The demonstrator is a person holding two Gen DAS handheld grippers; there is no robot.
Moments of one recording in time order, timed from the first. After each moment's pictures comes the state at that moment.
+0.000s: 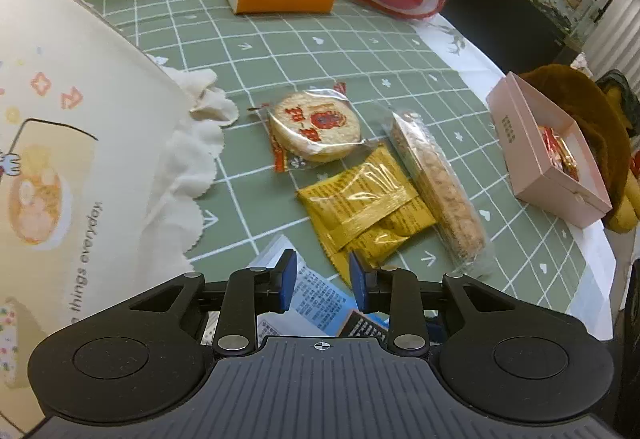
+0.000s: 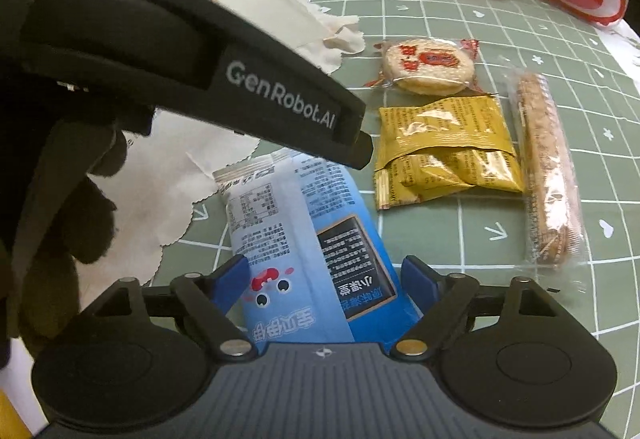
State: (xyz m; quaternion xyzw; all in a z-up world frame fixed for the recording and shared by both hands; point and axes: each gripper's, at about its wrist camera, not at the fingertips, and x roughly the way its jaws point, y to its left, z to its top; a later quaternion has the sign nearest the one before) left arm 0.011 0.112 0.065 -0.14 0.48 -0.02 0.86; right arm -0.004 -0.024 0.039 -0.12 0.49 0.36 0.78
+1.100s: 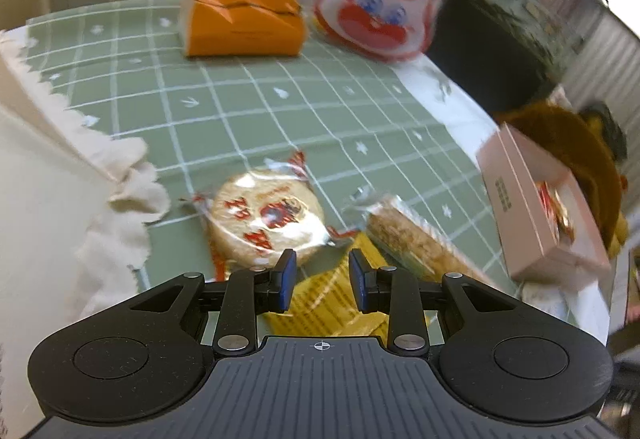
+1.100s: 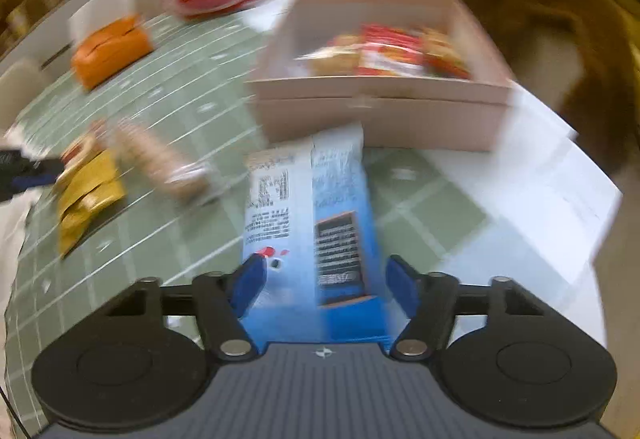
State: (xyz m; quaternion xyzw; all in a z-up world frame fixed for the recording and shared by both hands) left arm 0.092 0.097 0.047 -0.16 0.43 -0.06 0.89; right arm 0.023 -0.289 0.060 0.07 0.48 0.03 0.87
